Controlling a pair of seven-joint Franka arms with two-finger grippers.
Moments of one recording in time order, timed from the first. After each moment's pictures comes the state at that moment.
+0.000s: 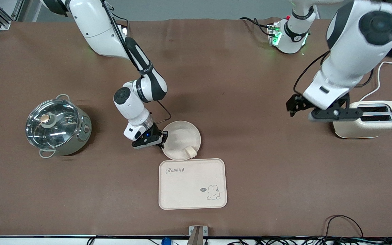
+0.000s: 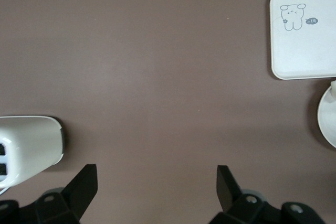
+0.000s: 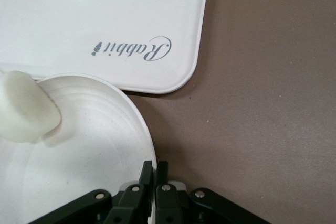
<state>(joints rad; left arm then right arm) -0.04 0.06 -0.30 -1.66 0.11 1.79 -0.34 0.60 0.63 -0.04 -1.95 0.57 3.00 -0.13</state>
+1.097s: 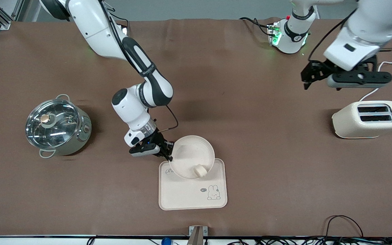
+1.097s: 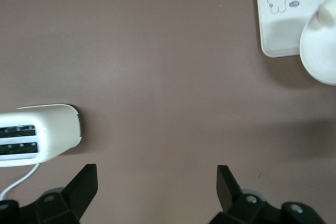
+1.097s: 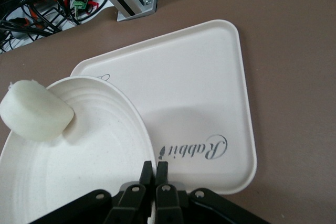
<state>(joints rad) -0.04 -0.04 -0.22 -1.60 0.03 1.62 -0.16 0.56 0.75 0.02 -1.67 0.78 3.06 -0.12</state>
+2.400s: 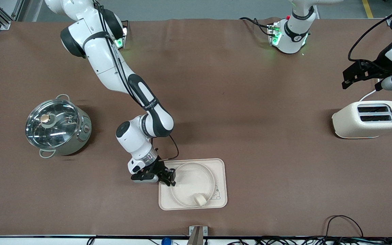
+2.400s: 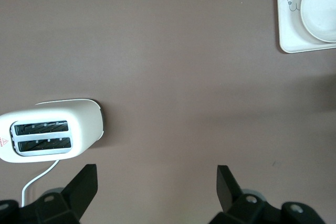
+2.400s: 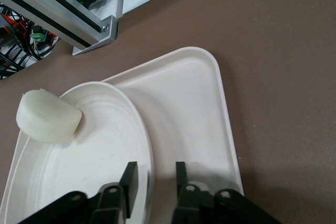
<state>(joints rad) -0.04 0.00 -0.08 -1.49 -0.01 1.53 -0.03 0.49 1.09 0.02 -1.23 0.78 2.99 -0.08</state>
